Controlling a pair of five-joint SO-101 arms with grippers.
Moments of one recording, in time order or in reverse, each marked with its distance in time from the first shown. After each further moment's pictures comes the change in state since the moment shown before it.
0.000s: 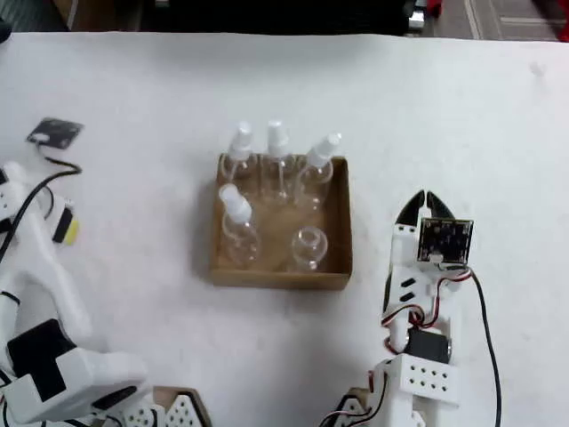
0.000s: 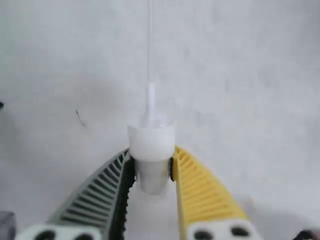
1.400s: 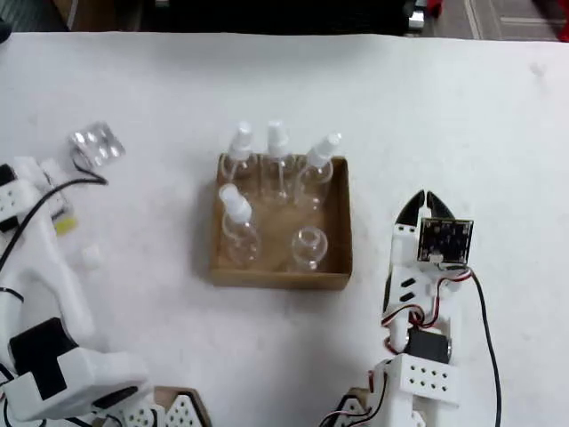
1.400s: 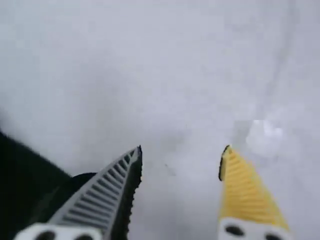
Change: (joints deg) left arm 1.8 0.0 0.0 -17.9 -21.2; right arm 0.0 0.0 0.0 0.0 0.0
